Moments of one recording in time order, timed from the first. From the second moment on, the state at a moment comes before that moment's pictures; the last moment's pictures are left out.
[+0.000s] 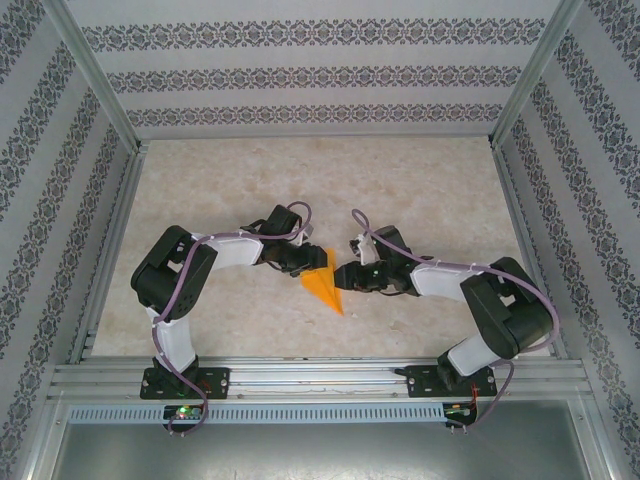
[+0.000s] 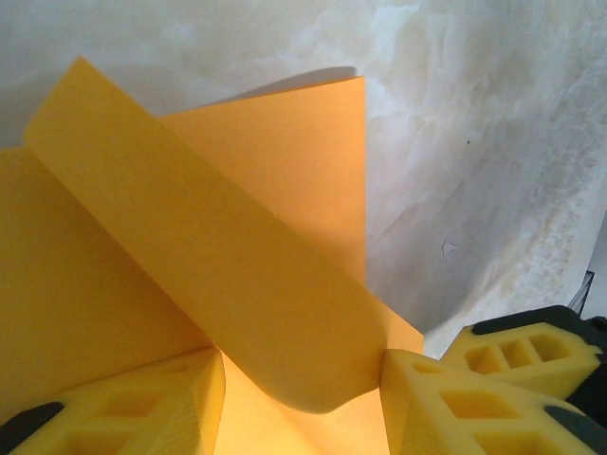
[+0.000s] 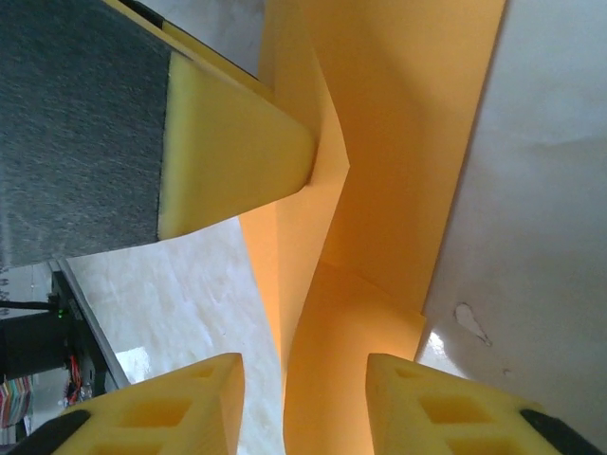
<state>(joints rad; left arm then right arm) -0.54 1.87 1.01 -0.15 0.57 -0.74 0.51 1.55 0.58 0.08 -0.67 0.59</state>
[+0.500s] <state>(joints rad) -0.54 1.87 1.01 -0.15 0.57 -0.74 0.52 1.59 0.58 0.13 -0.68 0.62</state>
